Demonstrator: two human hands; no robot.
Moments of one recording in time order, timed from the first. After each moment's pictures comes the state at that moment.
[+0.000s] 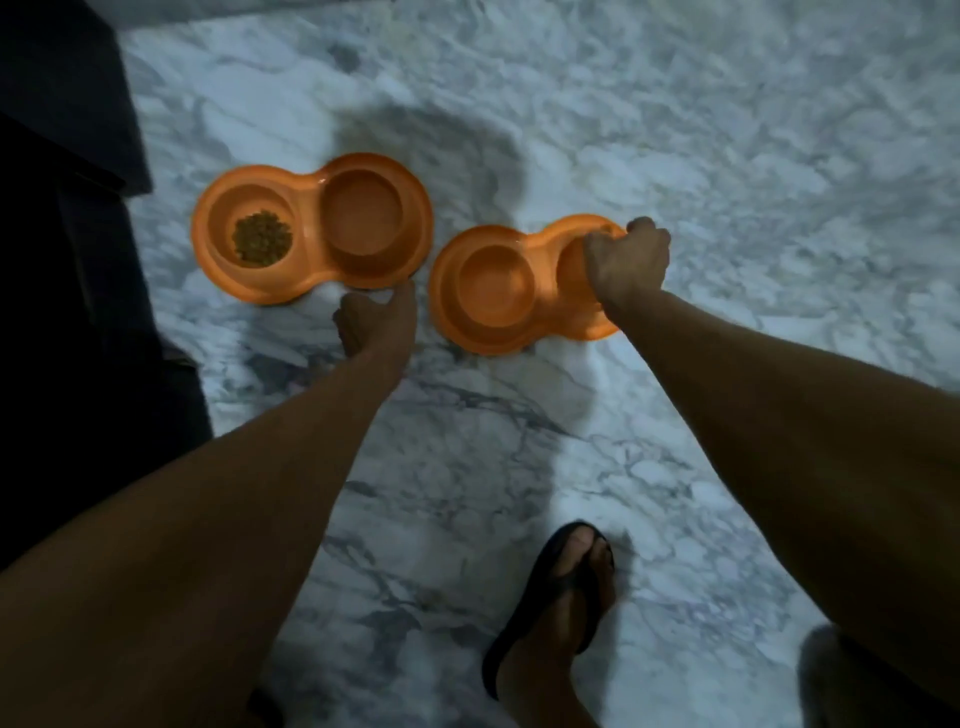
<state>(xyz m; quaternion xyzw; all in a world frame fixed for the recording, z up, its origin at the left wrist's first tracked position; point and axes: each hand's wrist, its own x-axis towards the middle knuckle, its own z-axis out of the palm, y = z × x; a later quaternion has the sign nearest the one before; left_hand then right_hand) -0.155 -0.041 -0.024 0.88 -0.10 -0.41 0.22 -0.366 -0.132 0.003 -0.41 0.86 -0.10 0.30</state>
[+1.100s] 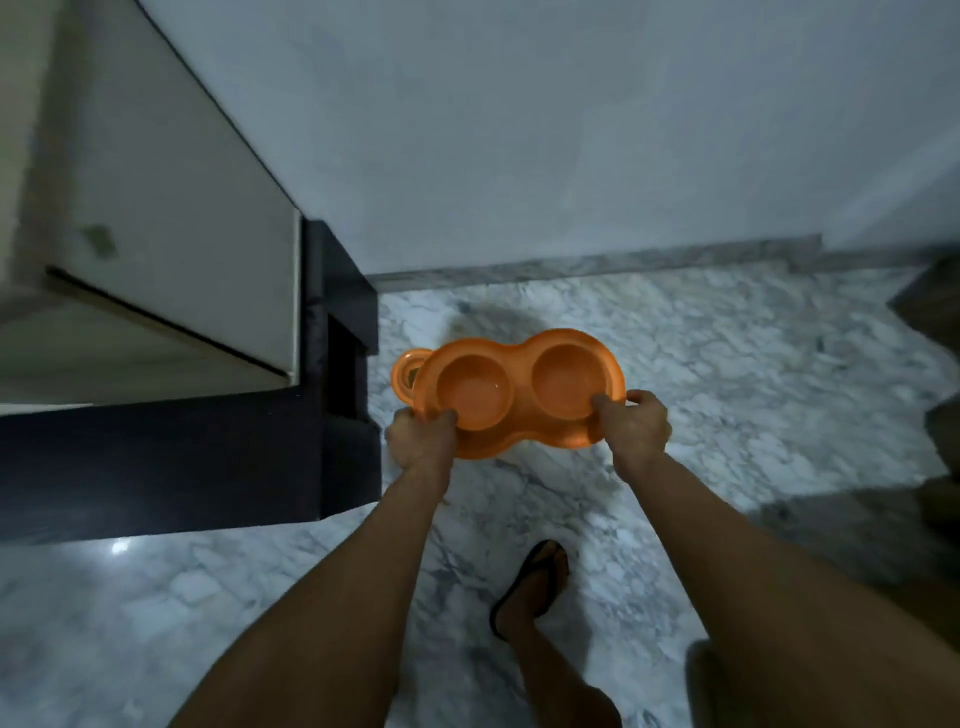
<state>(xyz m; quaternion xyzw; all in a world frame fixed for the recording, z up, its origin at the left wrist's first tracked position) -0.177 0.033 0.500 0.87 -0.04 -0.38 0.32 -0.369 -0.038 0.504 -0.29 0.82 -0.17 0.46</state>
